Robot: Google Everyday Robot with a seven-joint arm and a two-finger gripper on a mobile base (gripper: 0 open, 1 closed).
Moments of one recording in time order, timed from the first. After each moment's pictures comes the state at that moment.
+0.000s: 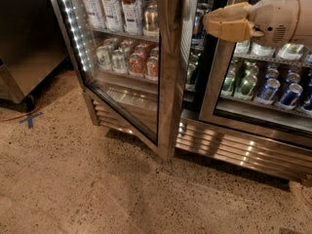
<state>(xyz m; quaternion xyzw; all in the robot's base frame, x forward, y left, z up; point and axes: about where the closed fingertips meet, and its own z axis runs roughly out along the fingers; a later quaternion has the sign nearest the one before) 0.573 -0.127 1.028 -0.49 0.57 0.34 0.56</state>
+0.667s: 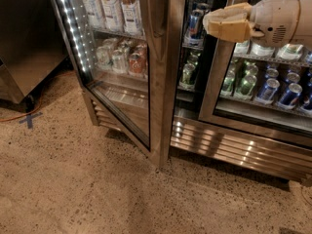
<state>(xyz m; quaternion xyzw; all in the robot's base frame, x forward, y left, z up) 0.573 -0.127 1.028 -0.49 0.57 0.34 0.56</state>
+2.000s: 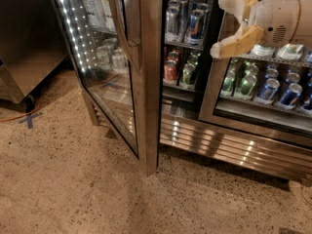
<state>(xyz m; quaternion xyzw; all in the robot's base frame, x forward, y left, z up) 0.573 -0.127 1.028 -0.49 0.57 0.34 0.56</state>
